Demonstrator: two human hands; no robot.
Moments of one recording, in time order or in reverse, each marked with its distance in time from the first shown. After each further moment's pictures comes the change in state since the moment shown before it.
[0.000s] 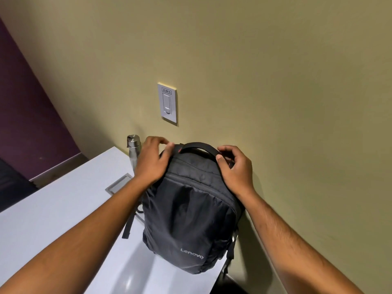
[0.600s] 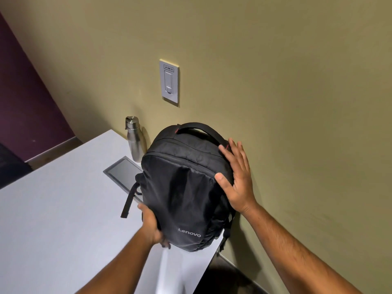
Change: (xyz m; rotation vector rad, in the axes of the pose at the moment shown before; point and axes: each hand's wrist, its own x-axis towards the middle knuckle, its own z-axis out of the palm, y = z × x) left_hand -0.187 -0.057 0.076 -1.067 -0.217 -1.708; right_hand -0.077 0.024 -0.016 -0.191 -0.136 -0.313
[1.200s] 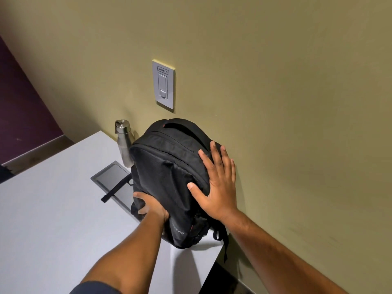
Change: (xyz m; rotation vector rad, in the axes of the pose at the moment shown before) left_hand 0.008 0.058 0.080 -0.334 0.278 0.200; right_hand 0.027 0.002 0.052 -0.328 -0.057 -0.025
